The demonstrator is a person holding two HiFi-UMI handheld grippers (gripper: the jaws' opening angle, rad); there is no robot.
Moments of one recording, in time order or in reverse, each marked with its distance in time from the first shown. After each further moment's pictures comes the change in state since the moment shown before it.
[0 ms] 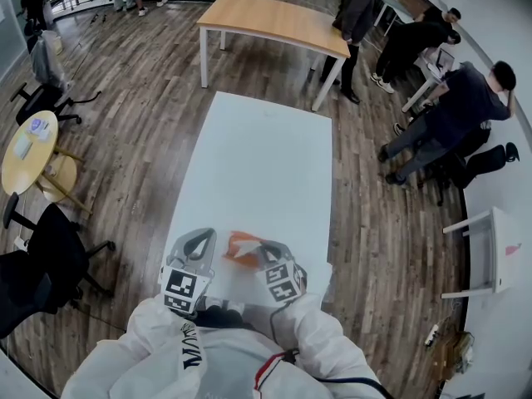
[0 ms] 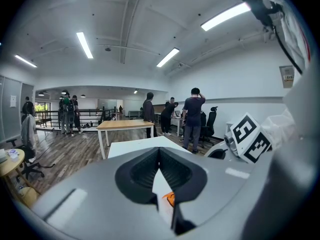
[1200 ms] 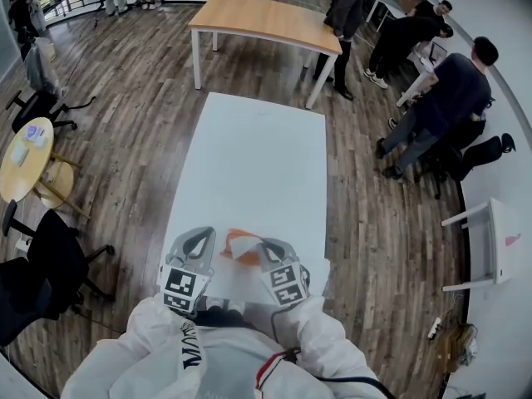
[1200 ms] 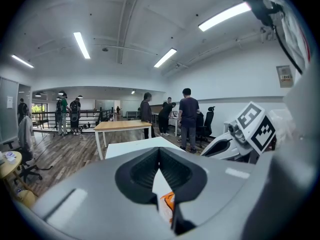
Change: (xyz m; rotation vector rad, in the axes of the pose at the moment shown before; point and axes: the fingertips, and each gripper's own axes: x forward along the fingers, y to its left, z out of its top) left arm 0.002 -0.004 0.003 0.015 -0.005 -0.027; right arm -0.029 -0.005 0.021 0.043 -0.086 -0.035
